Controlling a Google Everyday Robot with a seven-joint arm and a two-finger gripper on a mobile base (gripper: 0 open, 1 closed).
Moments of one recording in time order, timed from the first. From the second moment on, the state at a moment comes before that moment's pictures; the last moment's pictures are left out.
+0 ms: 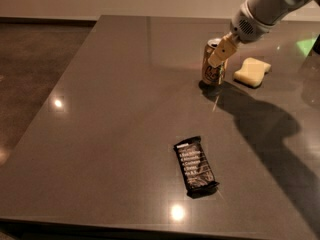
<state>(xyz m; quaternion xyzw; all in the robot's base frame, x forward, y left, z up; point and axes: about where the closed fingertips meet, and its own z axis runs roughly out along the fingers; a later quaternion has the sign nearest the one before) 0.649 -0.184 0.927 -0.41 0.88 0.05 0.25</state>
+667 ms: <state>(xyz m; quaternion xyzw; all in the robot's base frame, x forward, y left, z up) 0.651 -0.192 0.916 -0.39 0.88 0.04 0.26</state>
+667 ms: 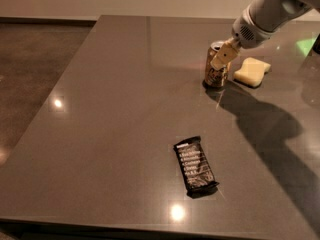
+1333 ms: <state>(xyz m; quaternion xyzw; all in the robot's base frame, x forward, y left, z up) 0.652 -0.189 0.912 -0.39 0.88 0.04 0.26</state>
